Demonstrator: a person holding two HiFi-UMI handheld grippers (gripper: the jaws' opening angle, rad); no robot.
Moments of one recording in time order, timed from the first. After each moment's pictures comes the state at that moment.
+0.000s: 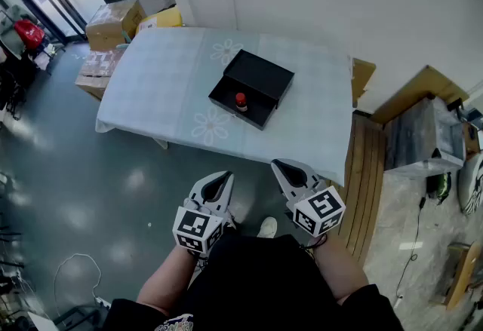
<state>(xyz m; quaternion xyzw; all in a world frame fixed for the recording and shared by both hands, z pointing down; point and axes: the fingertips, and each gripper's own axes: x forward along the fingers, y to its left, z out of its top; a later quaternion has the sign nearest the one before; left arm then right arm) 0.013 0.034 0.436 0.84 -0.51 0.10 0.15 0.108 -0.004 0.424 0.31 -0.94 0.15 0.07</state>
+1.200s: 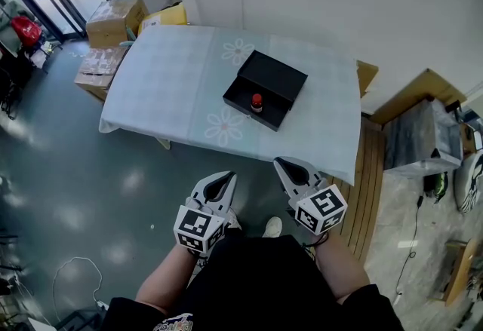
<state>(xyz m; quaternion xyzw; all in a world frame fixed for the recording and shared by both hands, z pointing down) -0.043 0.039 0.434 0.86 -0.48 0.10 0.15 0.049 -0.004 0.420 0.32 -0.93 0.14 0.08</state>
